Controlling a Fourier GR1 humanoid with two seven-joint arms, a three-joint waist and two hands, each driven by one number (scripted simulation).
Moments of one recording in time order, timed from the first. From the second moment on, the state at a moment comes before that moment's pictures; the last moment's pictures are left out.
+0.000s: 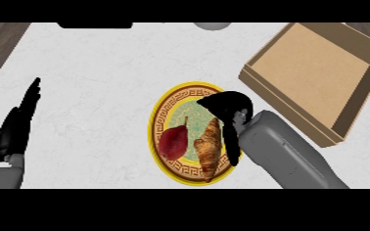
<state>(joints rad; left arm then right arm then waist) -0.09 0.43 0.09 -1.31 -0.14 0.16 0.05 -0.66 -0.23 0.59 -1.33 0.32 0.76 0.75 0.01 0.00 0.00</state>
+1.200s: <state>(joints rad) -0.08 0.38 0.15 -1.36 -0.20 0.11 0.06 -0.57 -0.02 0.55 -1.36 0.44 0.86 0.81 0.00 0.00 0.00</state>
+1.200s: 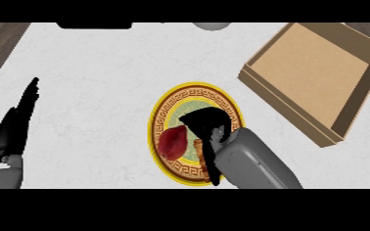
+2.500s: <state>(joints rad) -0.05 0.38 0.23 -1.34 -0.21 0.12 0.06 -0.52 -0.62 0.26 -1.31 0.73 0.32 0.17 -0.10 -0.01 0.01</state>
